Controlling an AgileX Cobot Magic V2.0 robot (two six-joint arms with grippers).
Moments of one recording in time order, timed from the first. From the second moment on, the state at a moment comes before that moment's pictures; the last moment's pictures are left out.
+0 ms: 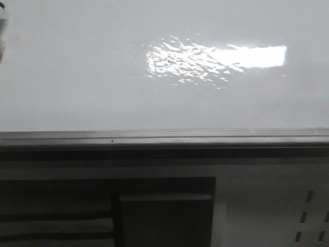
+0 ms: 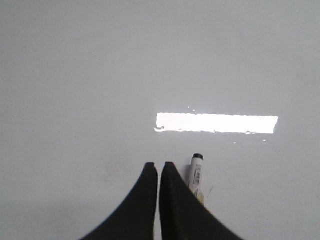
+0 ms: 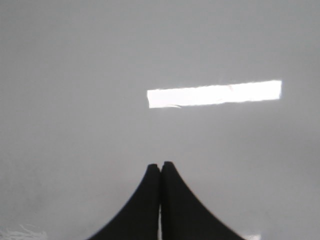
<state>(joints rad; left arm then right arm) -0.06 0.06 -0.33 -0.15 0.20 0.02 0.02 0.05 -0.30 0.09 0.24 -0.06</state>
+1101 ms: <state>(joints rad) -0.06 0.38 -0.61 -0.07 0.44 0.00 0.02 0.26 -0.61 0.00 0.44 -0.06</state>
